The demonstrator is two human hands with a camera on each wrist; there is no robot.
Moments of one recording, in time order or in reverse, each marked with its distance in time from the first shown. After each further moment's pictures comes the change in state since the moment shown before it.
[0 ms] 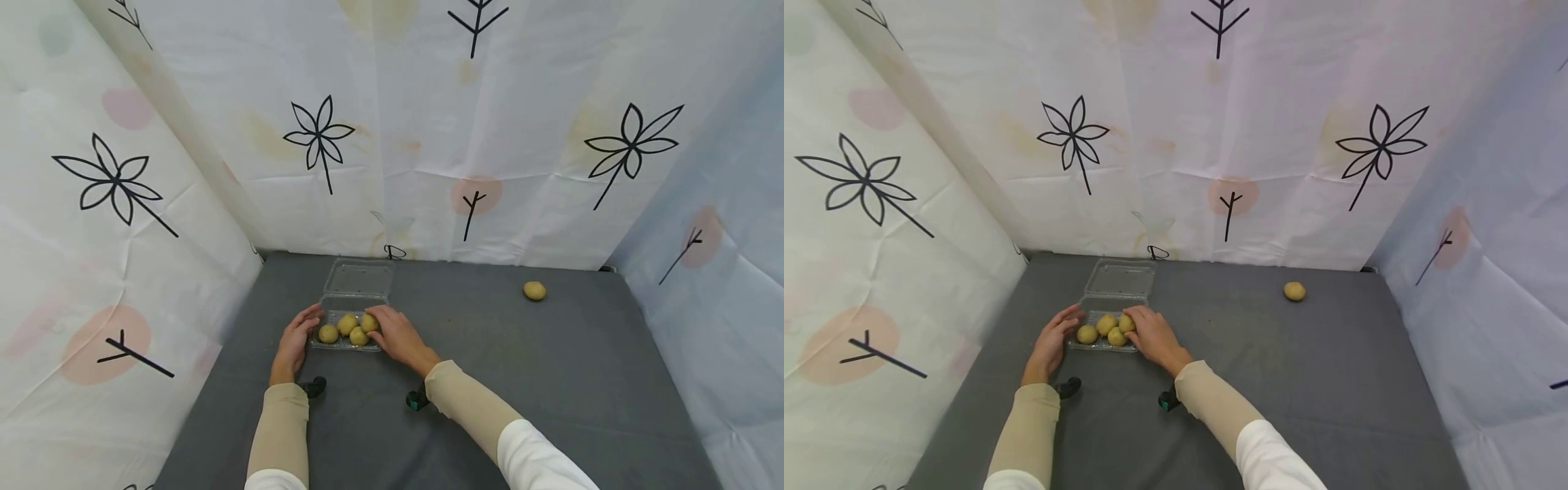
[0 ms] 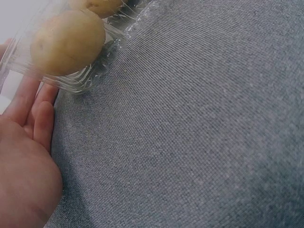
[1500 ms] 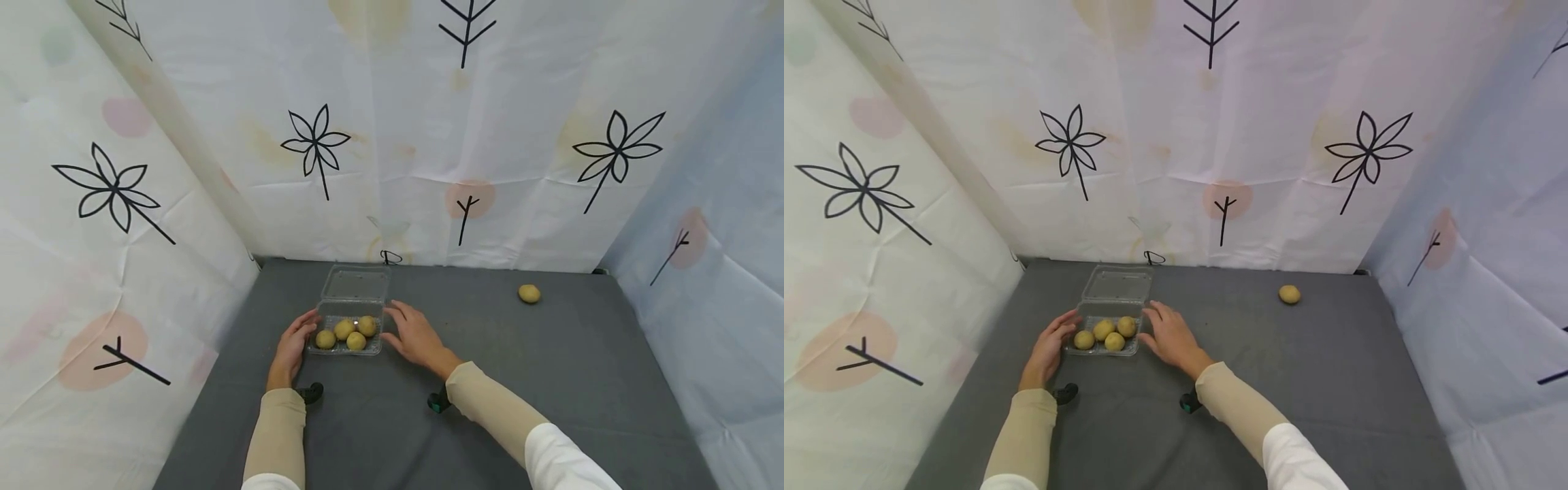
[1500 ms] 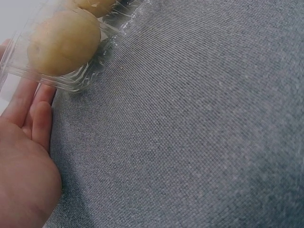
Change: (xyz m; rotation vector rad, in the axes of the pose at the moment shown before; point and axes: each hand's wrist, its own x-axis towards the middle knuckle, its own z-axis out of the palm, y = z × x) left_hand -0.002 0.004 0.000 -0.022 0.011 -0.037; right_hand -0.022 0.020 -0.030 -0.148 0.007 0.050
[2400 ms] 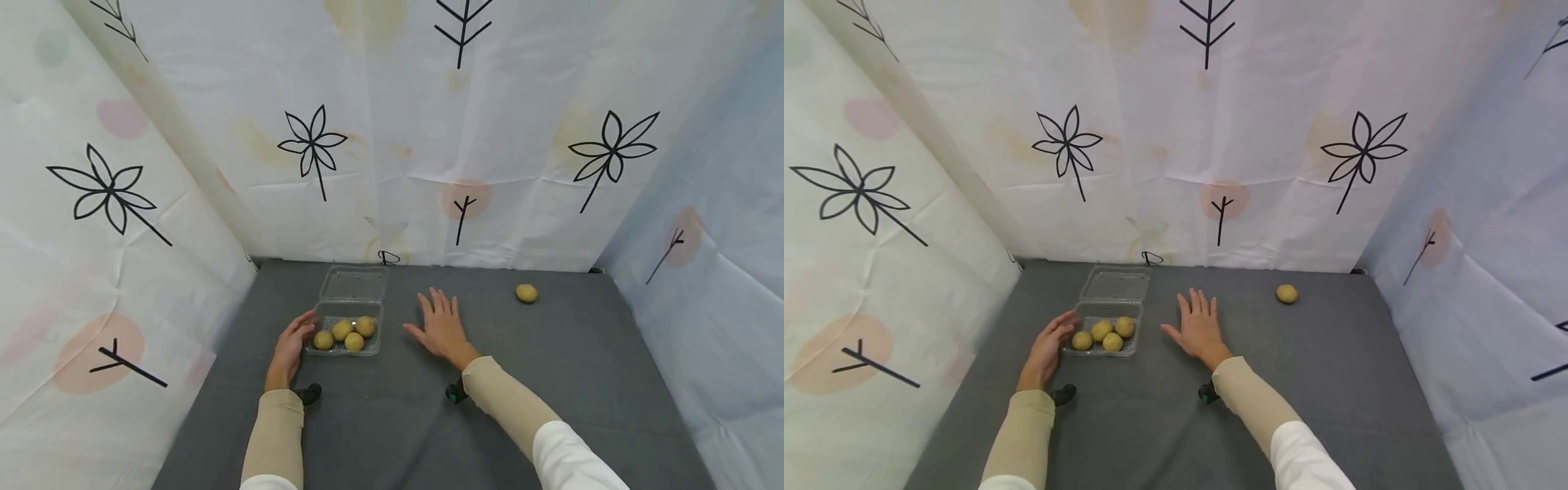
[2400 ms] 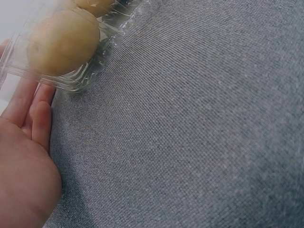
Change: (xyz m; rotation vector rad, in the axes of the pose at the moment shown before) left_hand 0.000 -0.005 -0.003 0.019 -0.019 0.027; right_hand -0.013 0.048 -0.015 -0.080 -0.136 0.336
